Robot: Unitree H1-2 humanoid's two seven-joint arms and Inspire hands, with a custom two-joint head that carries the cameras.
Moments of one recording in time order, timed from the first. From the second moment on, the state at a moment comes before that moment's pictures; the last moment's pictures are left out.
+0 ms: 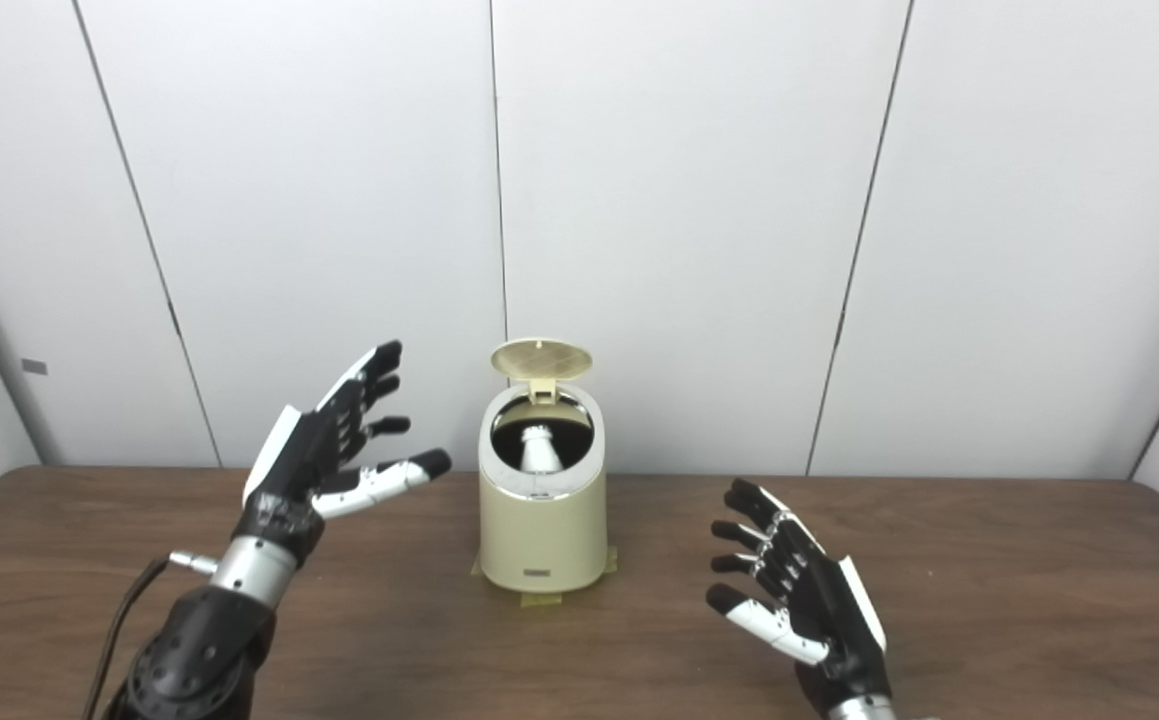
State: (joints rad) left arm -0.52 0.17 -0.04 -0.02 0.08 0.11 -0.09; right arm -0.25 -0.12 -0.07 0.23 0.13 -0.28 0.13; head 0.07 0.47
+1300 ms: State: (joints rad) left arm -0.82 0.30 -0.30 0.26 0.45 0.11 -0.29; right arm -0.22 -0.07 -0.06 0.14 0.09 -0.18 0.10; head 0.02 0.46
